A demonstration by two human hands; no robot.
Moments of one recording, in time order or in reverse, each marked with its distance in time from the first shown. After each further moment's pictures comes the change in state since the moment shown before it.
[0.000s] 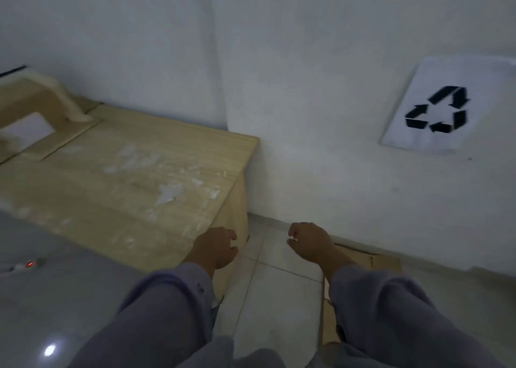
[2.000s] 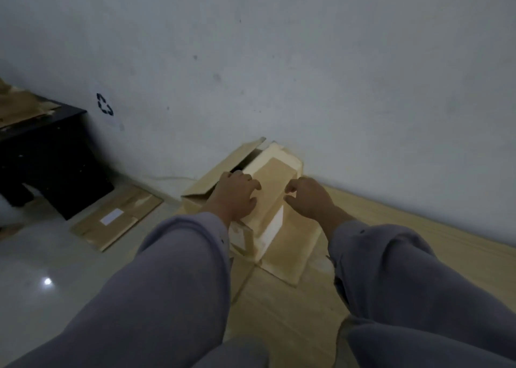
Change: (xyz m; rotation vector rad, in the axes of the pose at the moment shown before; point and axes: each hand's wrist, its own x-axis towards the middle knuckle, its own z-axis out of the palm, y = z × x) left_hand 0.199 -0.879 -0.408 0.371 0.593 0.120; right_hand 0.572 -0.883 -0.035 0.045 0.281 -0.286
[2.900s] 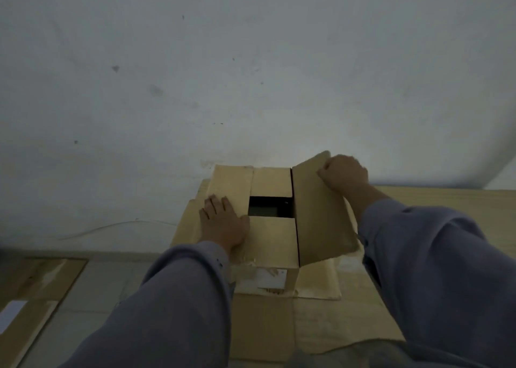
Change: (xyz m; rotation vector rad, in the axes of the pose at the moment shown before) left_hand 0.073 -0.102 0.103 -0.332 -0.247 -0.125; right_hand 0.058 -0.012 -0.031 -0.195 0.275 0.841
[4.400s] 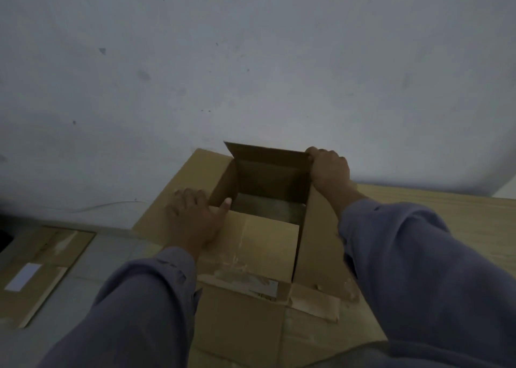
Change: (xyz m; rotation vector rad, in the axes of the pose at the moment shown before) left_hand -0.022 0.025 0.001 0.008 0.079 -0.194; right_hand 0.022 0.040 0.006 -0.027 0.131 -0.371
